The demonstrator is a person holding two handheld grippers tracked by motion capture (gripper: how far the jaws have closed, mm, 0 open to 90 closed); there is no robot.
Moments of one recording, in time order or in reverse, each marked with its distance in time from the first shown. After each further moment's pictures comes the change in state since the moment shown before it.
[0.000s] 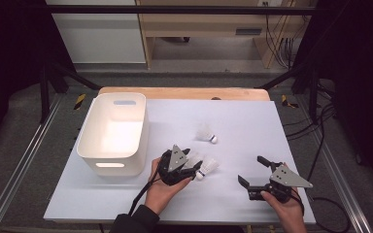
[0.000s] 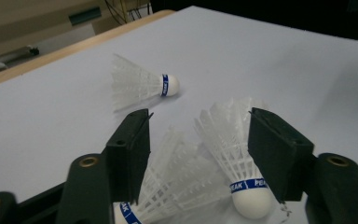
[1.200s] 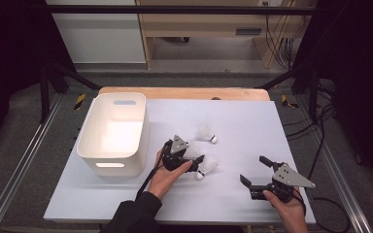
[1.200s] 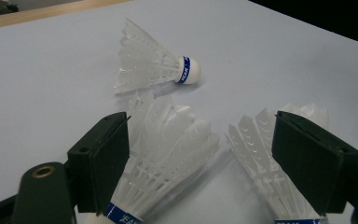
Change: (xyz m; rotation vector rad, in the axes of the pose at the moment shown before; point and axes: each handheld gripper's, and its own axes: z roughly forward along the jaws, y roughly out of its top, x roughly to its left) left arm 0.031 -0.008 0.045 0.097 -0.033 -0.141; right arm -0.004 -0.001 -0.003 0.006 -0.013 0.019
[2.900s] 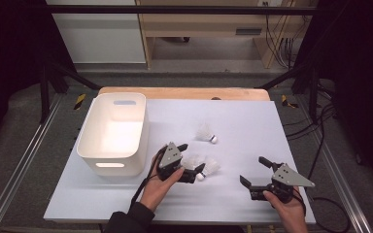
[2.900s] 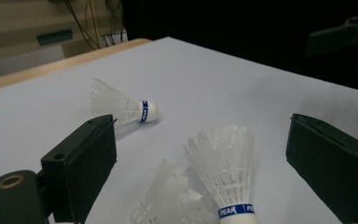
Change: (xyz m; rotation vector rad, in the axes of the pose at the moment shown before) left arm -0.020 -0.006 -0.052 -0.221 -0.100 0.094; right arm 0.001 0.000 0.000 0.020 0.013 0.012
